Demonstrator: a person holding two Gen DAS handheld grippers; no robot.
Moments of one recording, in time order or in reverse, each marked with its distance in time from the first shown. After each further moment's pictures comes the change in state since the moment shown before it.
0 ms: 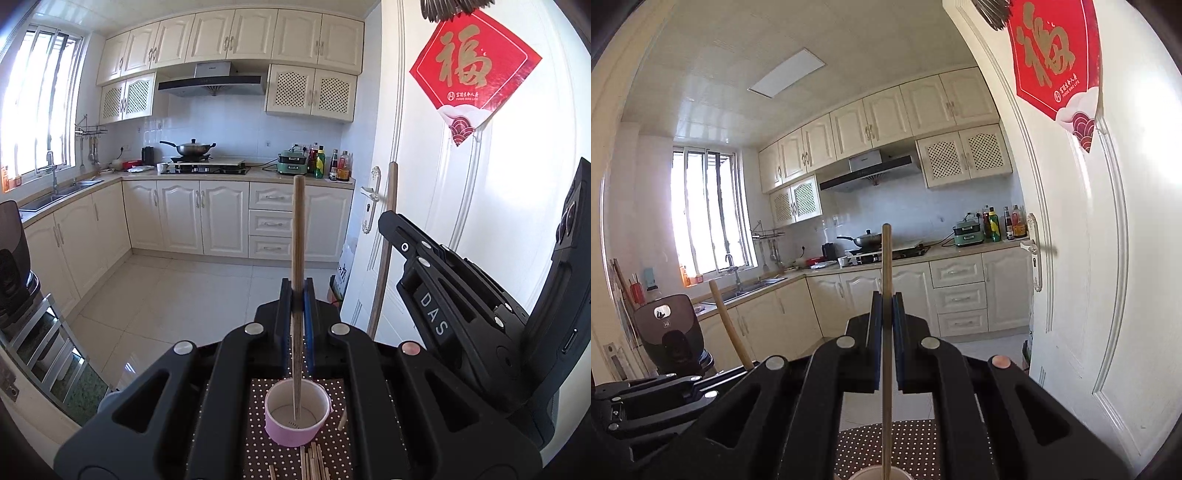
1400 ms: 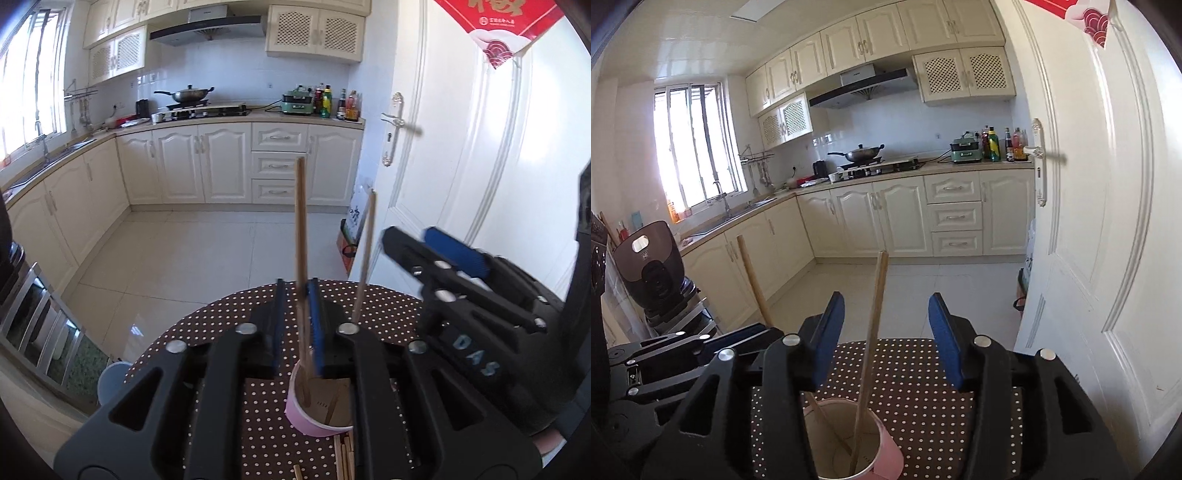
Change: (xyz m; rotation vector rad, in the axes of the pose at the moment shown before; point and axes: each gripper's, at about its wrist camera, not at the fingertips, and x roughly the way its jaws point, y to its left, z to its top) left arm 0.094 0.030 -0.061 0.015 0.217 0.021; right arm 0.045 -0.024 -0.073 -0.019 0.323 -0.036
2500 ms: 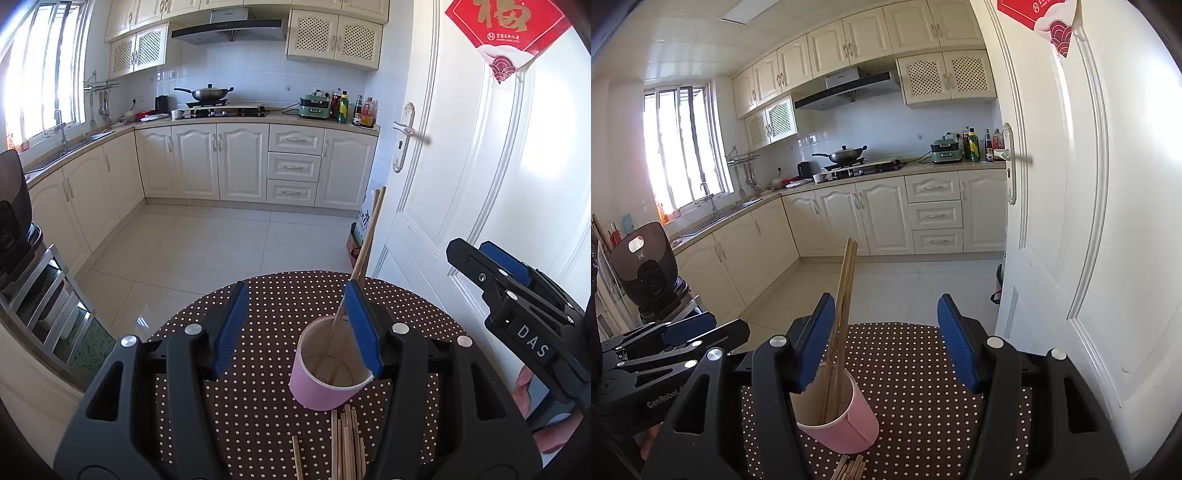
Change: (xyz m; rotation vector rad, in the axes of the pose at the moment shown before) left arm -0.040 -0.002 -0.016 -0.045 -0.015 0.031; right arm -0.049 -0.016 -0.005 0.005 0.010 -0.055
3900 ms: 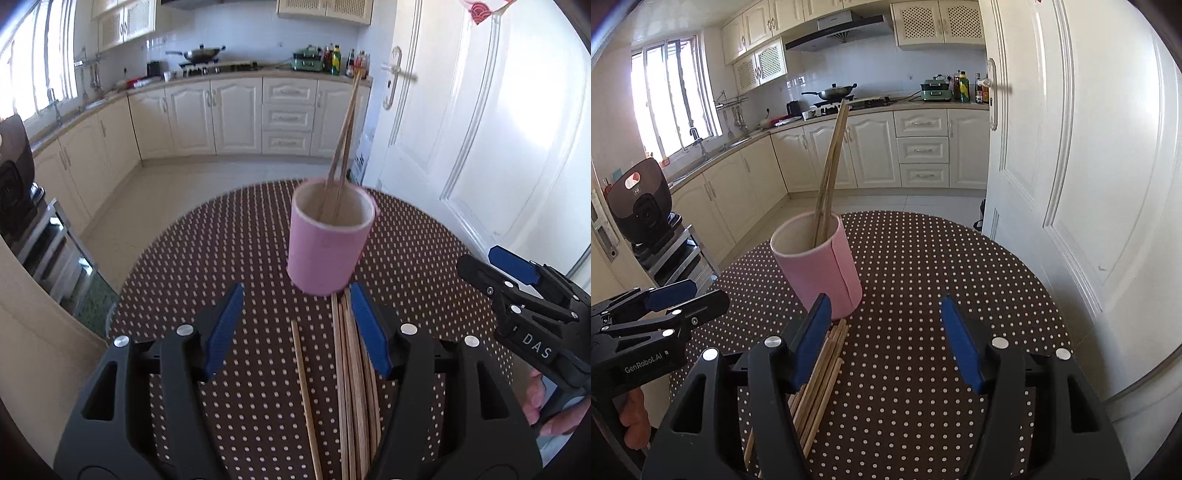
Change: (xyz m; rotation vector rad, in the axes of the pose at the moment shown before) left arm -0.028 0.001 -0.098 0.026 0.203 -0.023; right arm -0.040 -0.005 -0.094 -0.017 0.257 -0.055
